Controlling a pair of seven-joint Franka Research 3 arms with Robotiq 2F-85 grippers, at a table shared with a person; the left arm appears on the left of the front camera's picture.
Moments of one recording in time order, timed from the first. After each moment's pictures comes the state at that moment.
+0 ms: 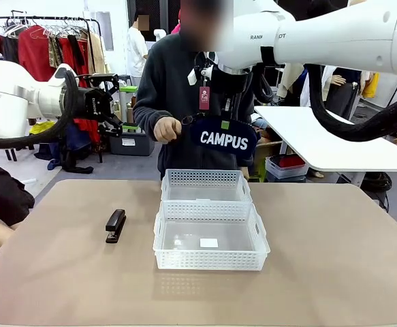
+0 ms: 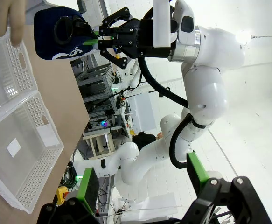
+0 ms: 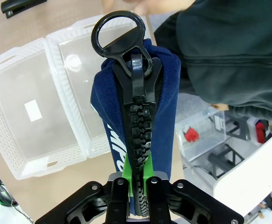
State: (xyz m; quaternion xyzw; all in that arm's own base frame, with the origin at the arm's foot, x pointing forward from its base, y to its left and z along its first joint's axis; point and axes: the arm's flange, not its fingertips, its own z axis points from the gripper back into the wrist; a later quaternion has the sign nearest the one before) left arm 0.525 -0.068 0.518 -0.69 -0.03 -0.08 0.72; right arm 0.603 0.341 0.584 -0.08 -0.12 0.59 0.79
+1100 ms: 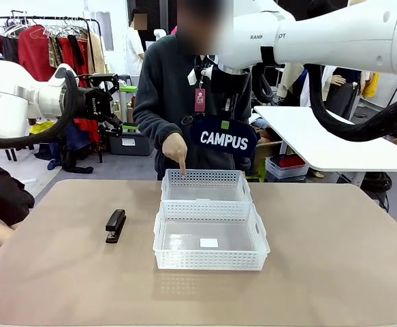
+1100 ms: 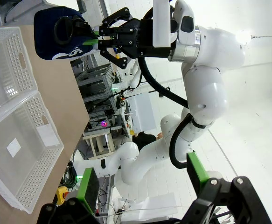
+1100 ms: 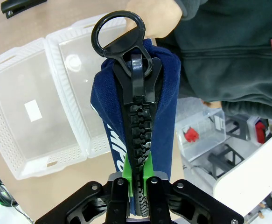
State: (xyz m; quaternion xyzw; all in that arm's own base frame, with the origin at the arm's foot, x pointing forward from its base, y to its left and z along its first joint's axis) left arm 0.525 -0.068 0.518 -0.69 -0.03 -0.08 0.72; right arm 0.603 0.341 0.584 -0.08 -0.12 0.59 0.79
